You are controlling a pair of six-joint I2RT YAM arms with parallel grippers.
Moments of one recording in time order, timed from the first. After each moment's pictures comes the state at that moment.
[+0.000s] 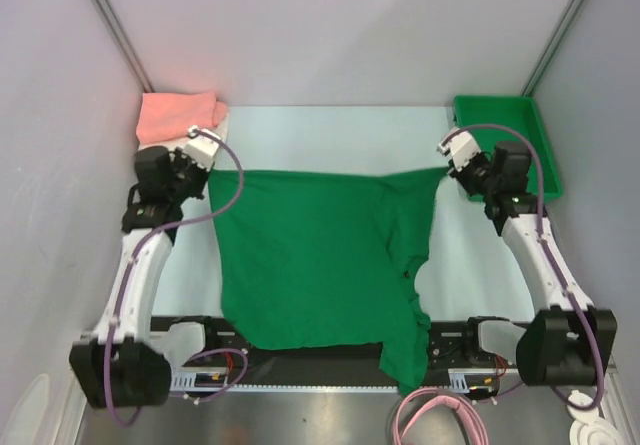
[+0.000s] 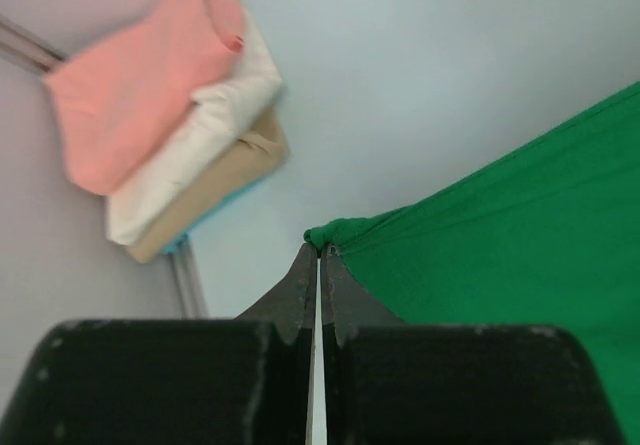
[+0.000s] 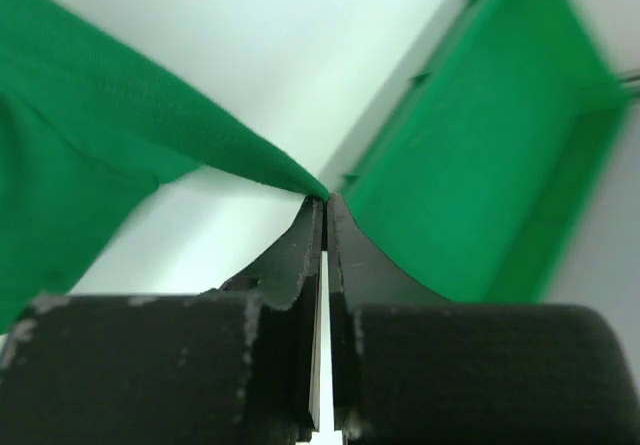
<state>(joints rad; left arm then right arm) 0.06 1.00 0.97 -0.35 0.24 0.53 -0.01 1.14 0.97 -0.26 -0.29 -0.74</state>
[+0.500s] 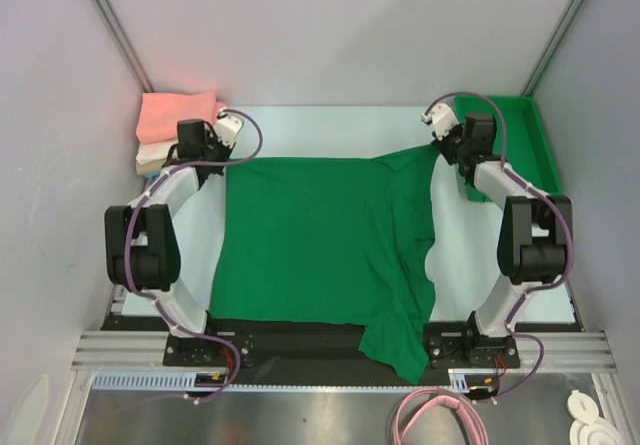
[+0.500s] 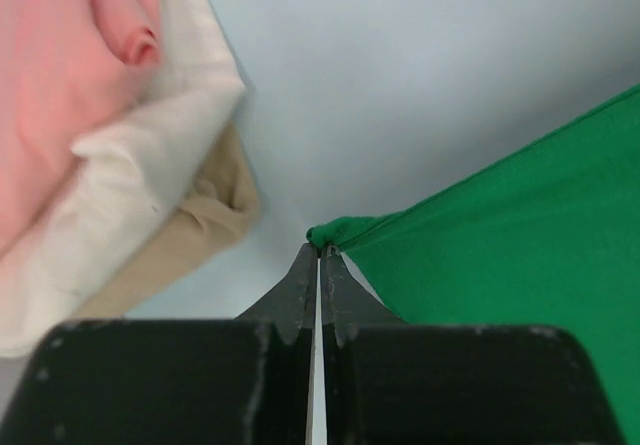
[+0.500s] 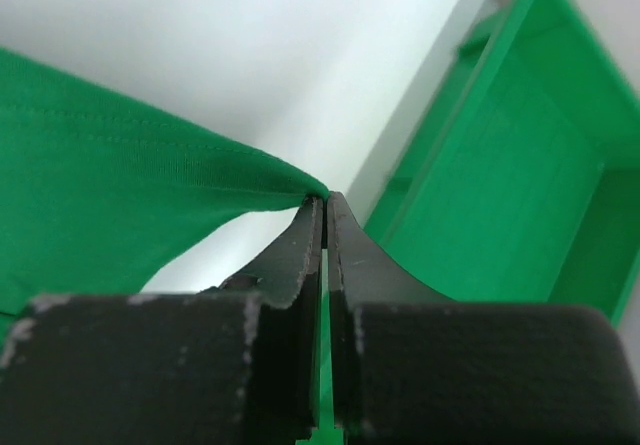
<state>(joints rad) 0.03 1.70 1.16 -0.10 0.18 0.55 0.01 1.75 1.18 0.06 -0.21 -0.68</state>
